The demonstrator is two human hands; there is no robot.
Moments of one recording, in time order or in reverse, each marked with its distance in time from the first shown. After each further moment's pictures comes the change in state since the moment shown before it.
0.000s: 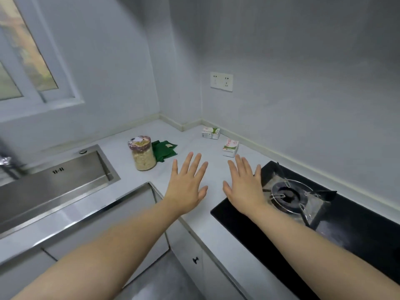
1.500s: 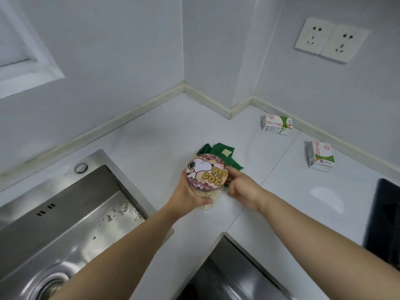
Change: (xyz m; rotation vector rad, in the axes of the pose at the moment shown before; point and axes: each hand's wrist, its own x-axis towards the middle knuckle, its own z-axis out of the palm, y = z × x) left_hand 0.141 -0.357 0.264 -1.582 -0.328 -0.438; right_hand 0.339 -0.260 0.179 1.460 -0.639 0.705
